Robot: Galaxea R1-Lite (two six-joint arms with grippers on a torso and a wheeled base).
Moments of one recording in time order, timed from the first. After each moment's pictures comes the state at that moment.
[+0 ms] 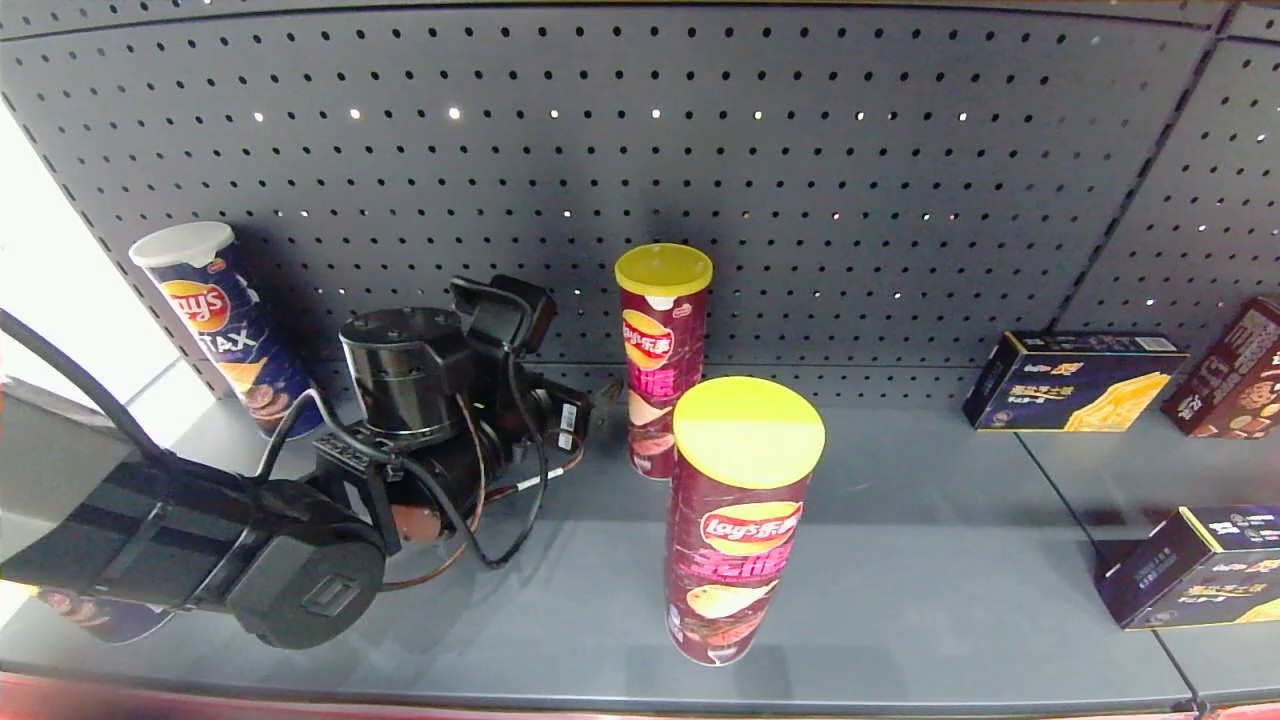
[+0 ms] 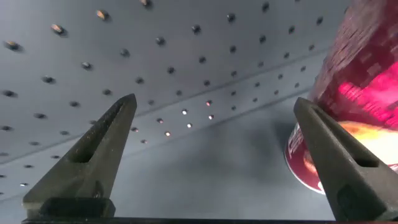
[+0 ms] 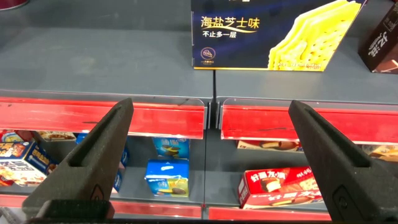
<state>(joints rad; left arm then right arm) -0.50 1.89 -0.85 -0.98 0.20 0.15 0.00 0.00 0.00 0.01 0.02 -0.01</state>
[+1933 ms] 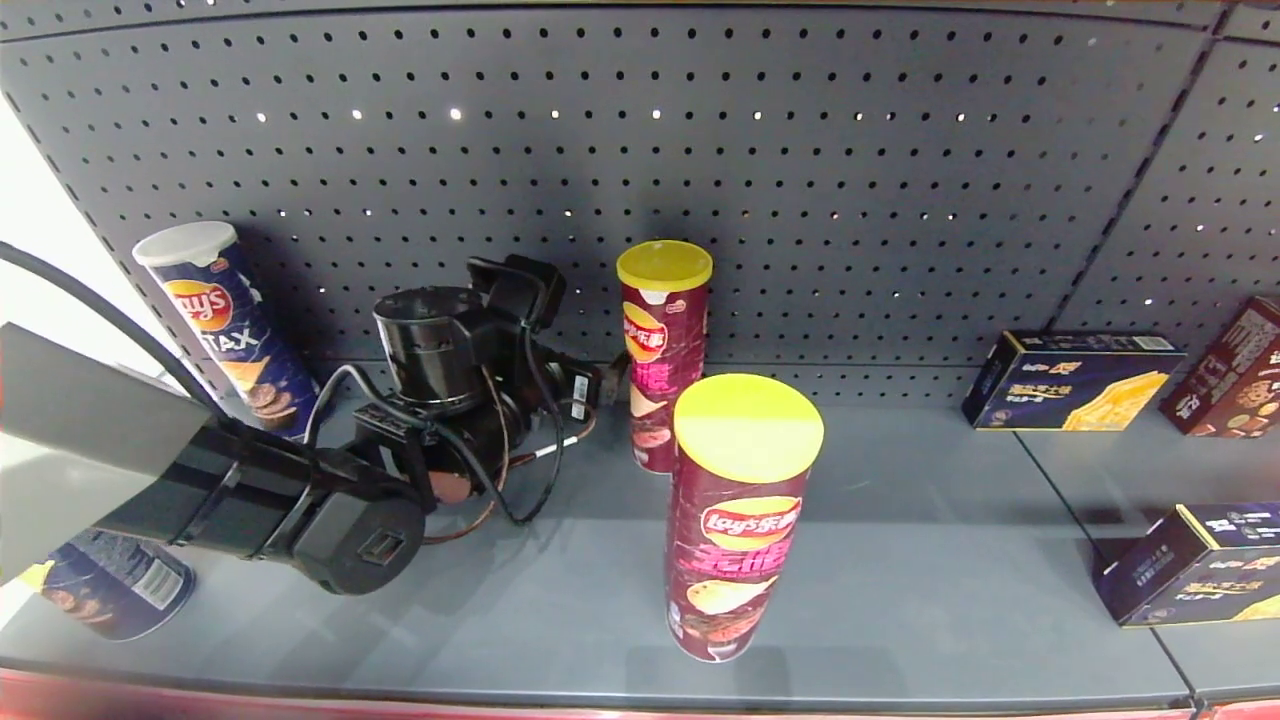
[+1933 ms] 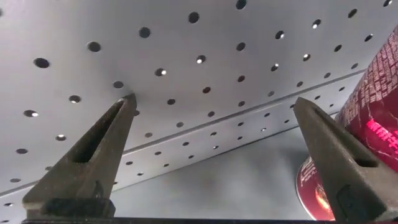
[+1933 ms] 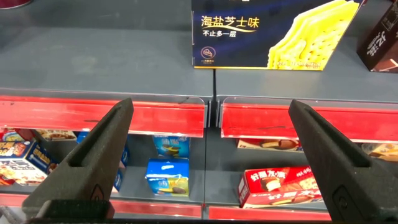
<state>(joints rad) -0.47 1.97 -0.97 -0.98 0.19 0.15 0.00 0.00 0.00 0.01 0.02 -0.01</state>
